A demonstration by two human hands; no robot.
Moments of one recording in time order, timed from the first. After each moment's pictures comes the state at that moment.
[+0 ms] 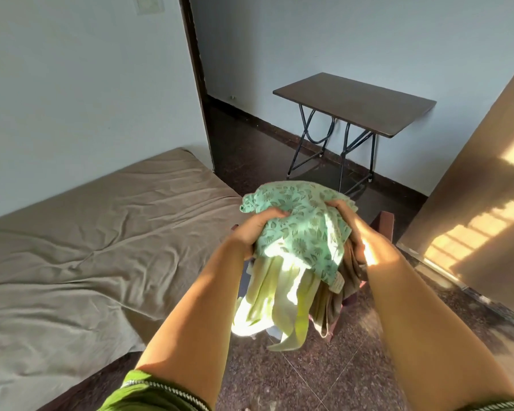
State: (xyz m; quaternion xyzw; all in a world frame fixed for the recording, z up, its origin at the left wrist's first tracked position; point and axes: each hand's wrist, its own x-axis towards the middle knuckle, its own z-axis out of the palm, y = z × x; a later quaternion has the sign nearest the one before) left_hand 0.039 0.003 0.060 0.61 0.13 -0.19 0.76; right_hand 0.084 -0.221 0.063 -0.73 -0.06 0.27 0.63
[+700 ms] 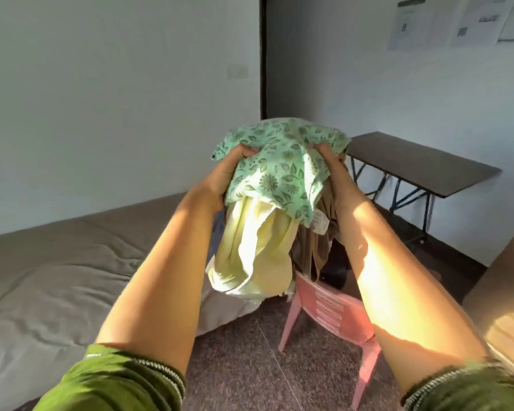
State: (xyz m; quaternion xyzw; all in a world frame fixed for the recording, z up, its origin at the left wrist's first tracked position) left_hand -0.064 0.074 0.242 0.62 0.08 0.05 0.78; right_hand 0.042 -0.104 0.228 -0.51 -0.18 0.24 0.81
